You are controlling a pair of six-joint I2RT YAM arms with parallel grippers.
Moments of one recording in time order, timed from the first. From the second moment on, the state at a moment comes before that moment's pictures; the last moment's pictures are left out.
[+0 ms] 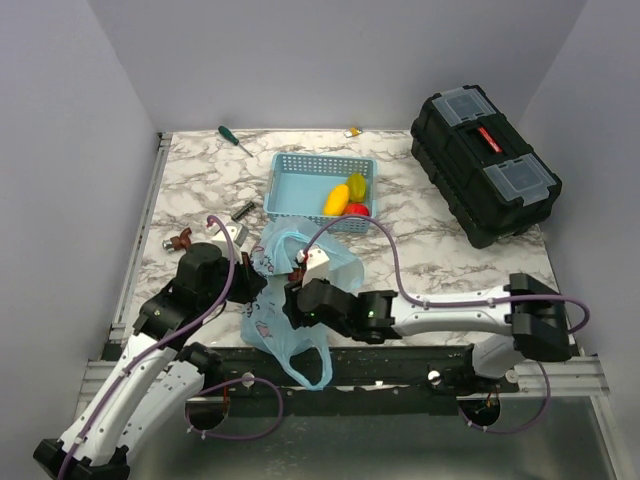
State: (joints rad) left arm -0.48 0.57 0.67 -0.67 0.18 -0.41; right arm 1.37 1.50 1.01 -0.11 0.43 0.65
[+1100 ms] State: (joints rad) left arm -0.49 0.60 0.67 -0.67 0.20 -0.41; right arm 1.22 1.95 1.10 0.10 0.83 0.83
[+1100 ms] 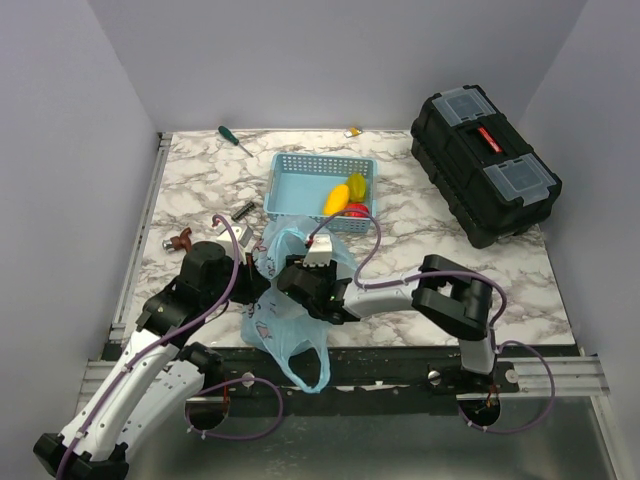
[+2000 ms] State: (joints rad) left arm -0.51 0.60 0.66 -0.67 0.20 -0.41; right arm 1.16 2.06 1.12 0.33 0.77 0.63
